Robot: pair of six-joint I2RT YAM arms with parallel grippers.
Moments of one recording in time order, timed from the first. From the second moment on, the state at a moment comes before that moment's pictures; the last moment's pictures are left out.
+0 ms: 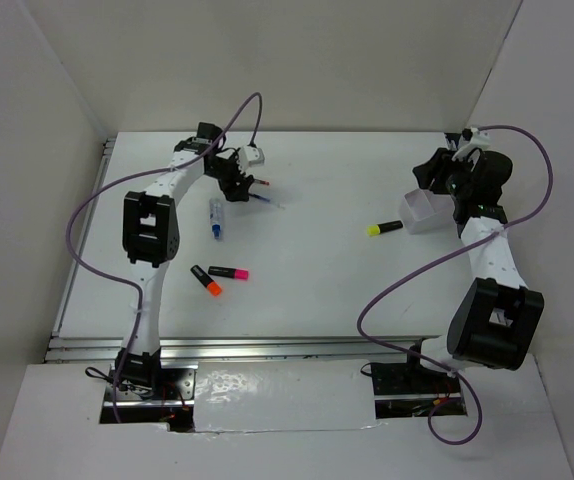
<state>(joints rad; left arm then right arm) -0.17 2.42 2.16 -0.78 0.66 0.91 -0.31 1.40 1.04 0.08 -0.52 0.13</state>
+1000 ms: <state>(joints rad) -0.33 2.31 1.89 -0.81 0.50 1.28 -0.29 1.37 1.06 -0.03 -0.61 0.10</state>
